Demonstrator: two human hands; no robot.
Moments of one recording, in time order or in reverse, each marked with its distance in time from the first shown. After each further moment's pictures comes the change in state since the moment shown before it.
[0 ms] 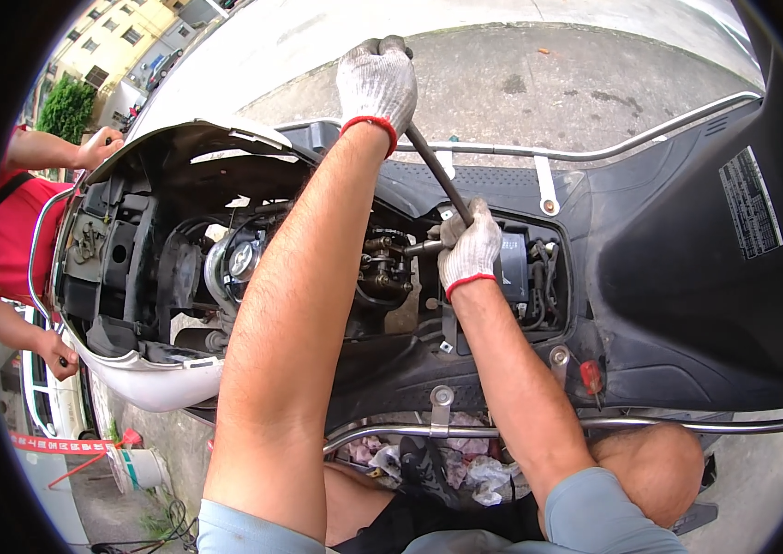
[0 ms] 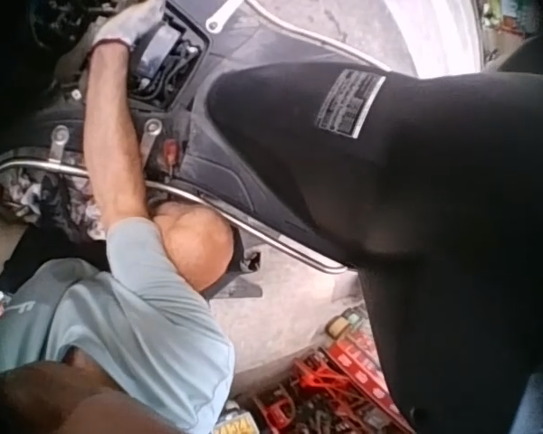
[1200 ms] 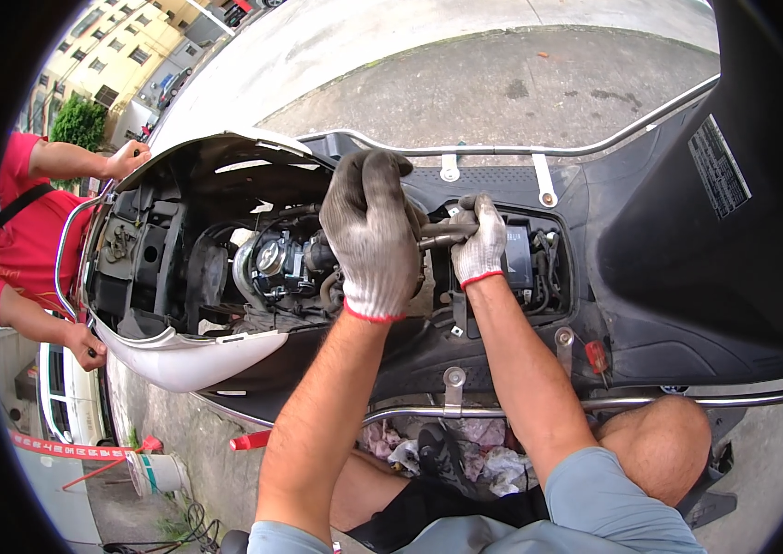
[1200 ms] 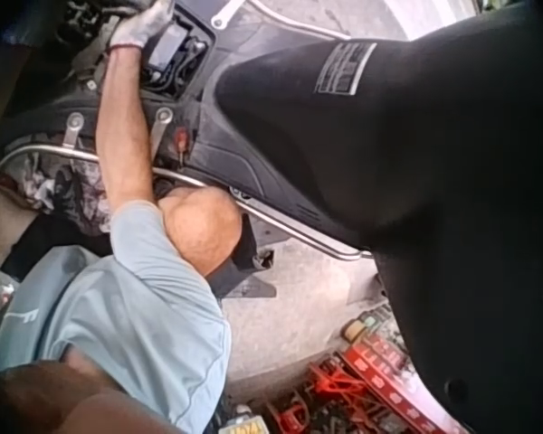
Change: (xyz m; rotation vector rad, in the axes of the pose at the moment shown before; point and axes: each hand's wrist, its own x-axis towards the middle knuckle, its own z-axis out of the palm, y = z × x) left_hand -0.166 0.059 -0.084 -0.462 0.000 0.013; right_hand 0.003 0.001 -0.021 0.129 -0.267 -0.054
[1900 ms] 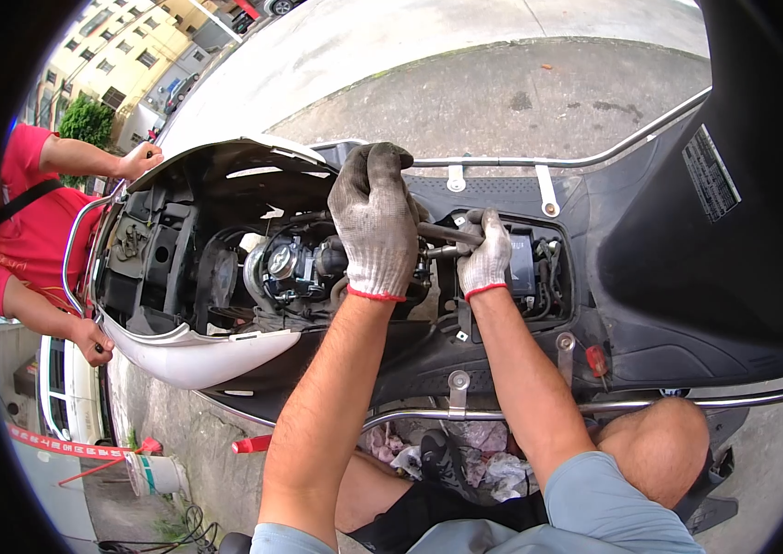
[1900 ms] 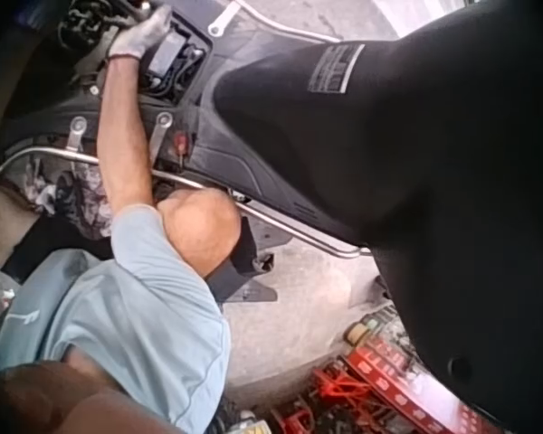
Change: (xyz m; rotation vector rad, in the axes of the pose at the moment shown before) left_hand 0.020 -0.004 -0.003 -0.033 0.014 -0.104; right_hand -0.009 0.001 0.000 -0.062 0.105 -0.048
